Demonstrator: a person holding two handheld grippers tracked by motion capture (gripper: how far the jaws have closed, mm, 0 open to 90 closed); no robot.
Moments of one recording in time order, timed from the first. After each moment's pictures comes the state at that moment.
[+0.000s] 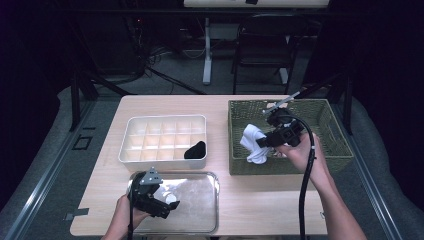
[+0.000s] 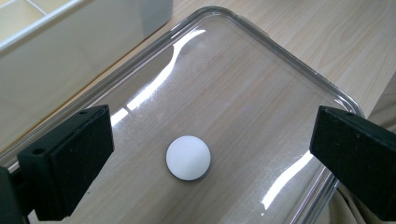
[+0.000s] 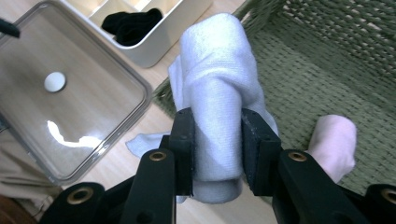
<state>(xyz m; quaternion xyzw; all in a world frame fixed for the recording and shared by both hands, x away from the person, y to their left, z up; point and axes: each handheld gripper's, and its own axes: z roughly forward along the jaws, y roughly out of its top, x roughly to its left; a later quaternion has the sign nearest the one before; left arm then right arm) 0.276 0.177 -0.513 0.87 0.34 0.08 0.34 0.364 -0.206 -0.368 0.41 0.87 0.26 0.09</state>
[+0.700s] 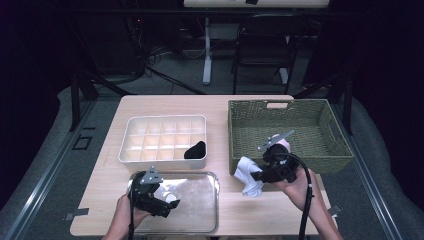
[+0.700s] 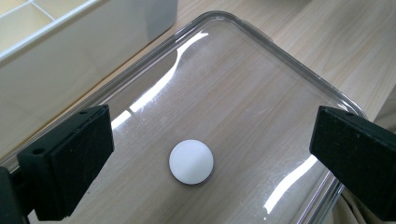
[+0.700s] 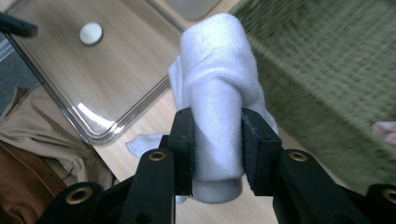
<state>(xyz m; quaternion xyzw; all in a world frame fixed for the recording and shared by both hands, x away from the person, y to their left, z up) 0.276 0.176 -0.512 0.87 0.34 0.09 0.35 0.306 -0.196 -0.425 0.39 0.88 0.26 0.05</state>
